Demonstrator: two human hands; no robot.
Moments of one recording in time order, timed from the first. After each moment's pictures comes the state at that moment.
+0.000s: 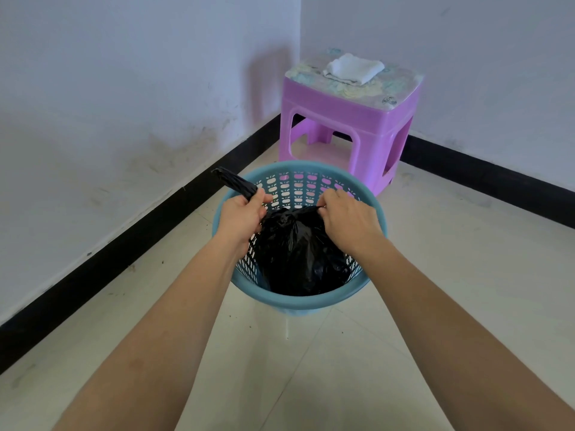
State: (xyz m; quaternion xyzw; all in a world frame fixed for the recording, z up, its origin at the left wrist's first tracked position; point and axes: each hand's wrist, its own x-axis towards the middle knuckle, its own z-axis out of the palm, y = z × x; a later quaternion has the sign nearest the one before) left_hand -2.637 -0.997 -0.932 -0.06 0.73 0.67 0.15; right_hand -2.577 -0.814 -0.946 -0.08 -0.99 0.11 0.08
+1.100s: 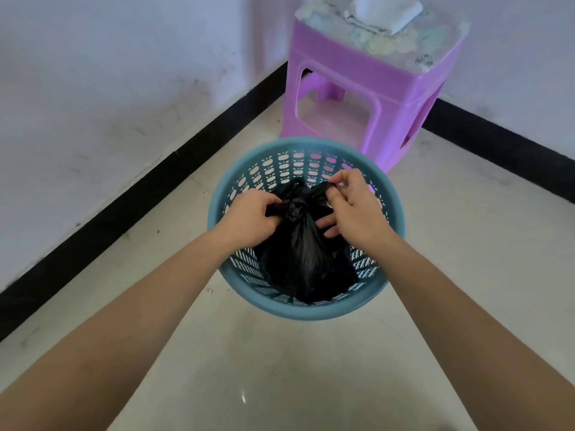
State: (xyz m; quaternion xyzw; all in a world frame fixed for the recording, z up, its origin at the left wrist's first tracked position) left_hand -2.640 -1.006 -0.927 0.18 0.92 0.28 0.22; right_hand -2.576 -0.827 -0.929 -0.20 -0.77 0.60 -0.02
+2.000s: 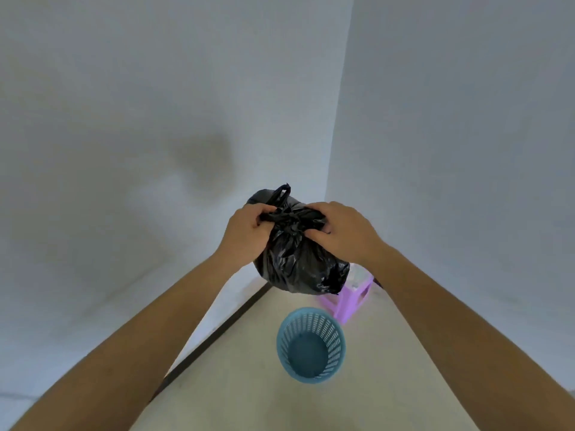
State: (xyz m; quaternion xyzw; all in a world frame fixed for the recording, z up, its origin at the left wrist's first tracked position) left_hand -2.596 -1.070 -0.123 0.08 0.88 0.46 0.03; right_hand -2.574 -0.867 -0.136 0.06 -0.96 0.27 0.01
